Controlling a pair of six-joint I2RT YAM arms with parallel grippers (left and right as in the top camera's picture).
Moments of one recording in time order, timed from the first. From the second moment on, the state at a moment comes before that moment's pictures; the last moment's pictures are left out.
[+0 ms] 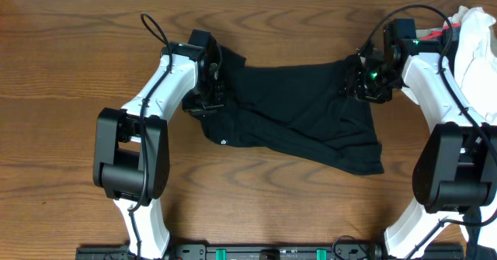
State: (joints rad) left arm -0.24 2.02 1.50 -1.05 0.17 -0.30; right arm -0.02 1.92 1.47 -0.99 -0.37 0.09
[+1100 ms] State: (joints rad) left arm -0.24 1.98 1.50 -1.00 0.07 -0.25; right arm -0.02 1.92 1.47 -1.00 -0.37 0.07
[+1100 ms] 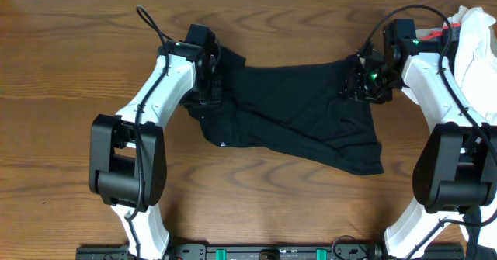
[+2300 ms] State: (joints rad) left arm -0.14 1.62 1.41 -1.04 0.04 -0.38; right arm -0.02 1.92 1.47 -1.08 -0.35 0.04
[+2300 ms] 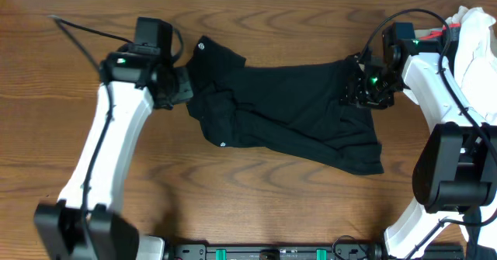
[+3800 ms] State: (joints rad) left arm -0.15 1.87 1.35 -0.81 0.29 -0.35; right arm -0.02 1.92 1.47 -1.09 -0.34 0.01
